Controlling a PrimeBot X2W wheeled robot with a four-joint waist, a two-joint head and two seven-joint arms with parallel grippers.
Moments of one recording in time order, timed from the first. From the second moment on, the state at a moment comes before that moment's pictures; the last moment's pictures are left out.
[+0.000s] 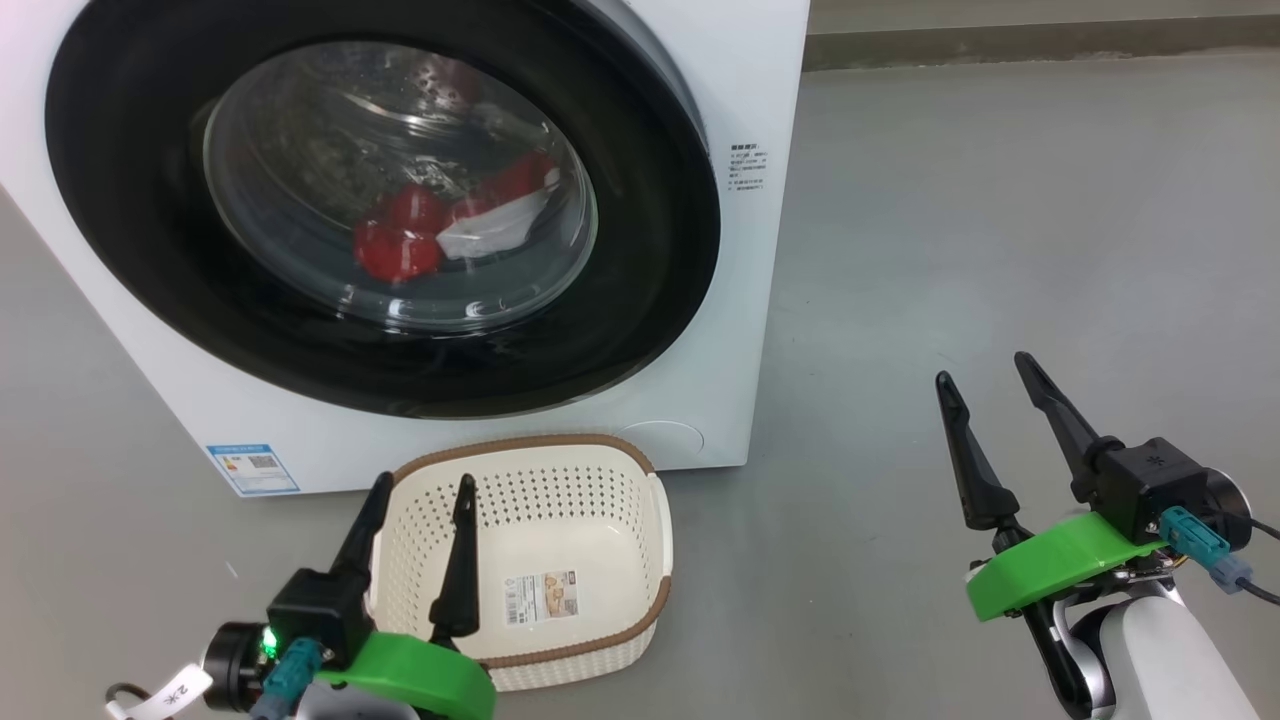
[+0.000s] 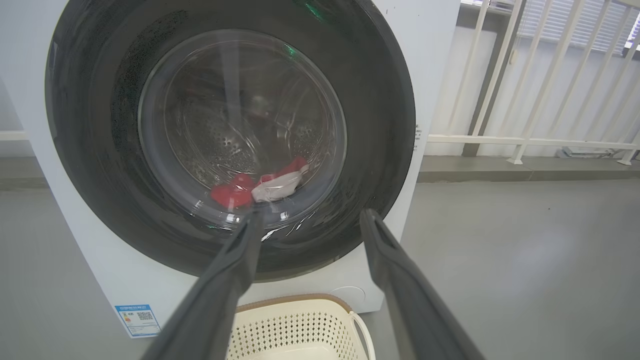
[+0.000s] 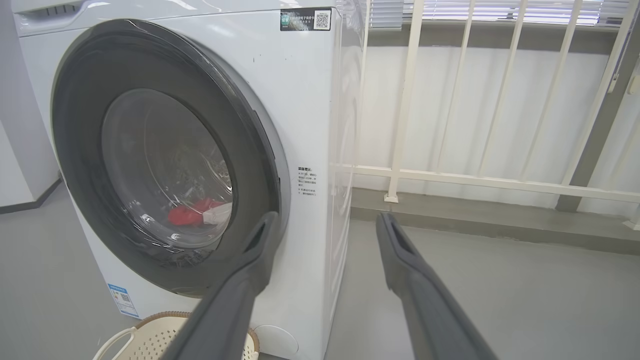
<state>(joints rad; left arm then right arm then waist) -0.19 0.11 -0.28 0.24 -0.31 0.15 -0.21 -0.19 -0.05 0.00 0.22 0.19 0.13 -0.17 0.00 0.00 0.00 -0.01</state>
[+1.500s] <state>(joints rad) -0.20 0.12 -0.29 0.16 -0.31 0.19 -0.21 -0.21 -0.05 -0.03 0.22 0.17 0.13 -0.17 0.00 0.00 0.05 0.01</state>
